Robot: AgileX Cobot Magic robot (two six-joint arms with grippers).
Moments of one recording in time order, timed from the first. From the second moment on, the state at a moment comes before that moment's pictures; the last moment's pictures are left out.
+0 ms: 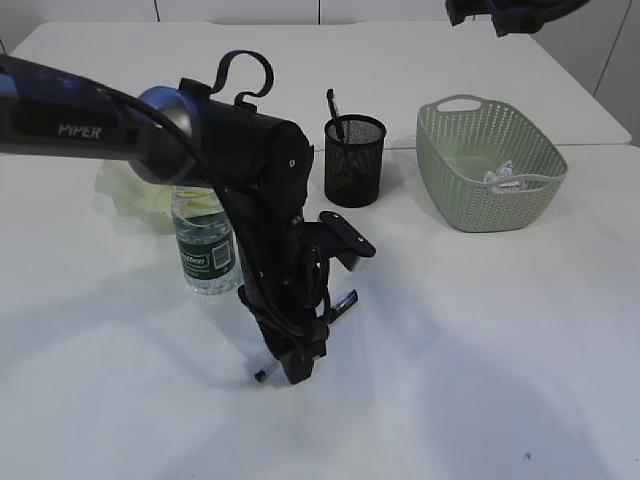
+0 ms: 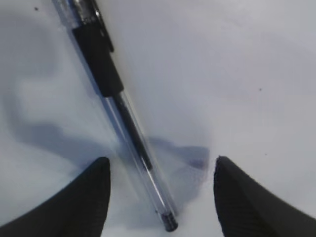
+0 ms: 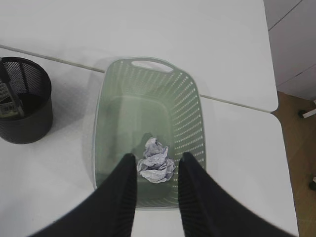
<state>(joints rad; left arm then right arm) -0.68 2.23 -1.59 -0.13 1.02 0.41 0.32 1.85 -1.80 -0.56 0.95 0.31</state>
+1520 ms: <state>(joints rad) -0.68 2.24 -1.60 -0.10 1.04 0.41 0.32 1.85 -1.80 -0.56 0.95 0.31</state>
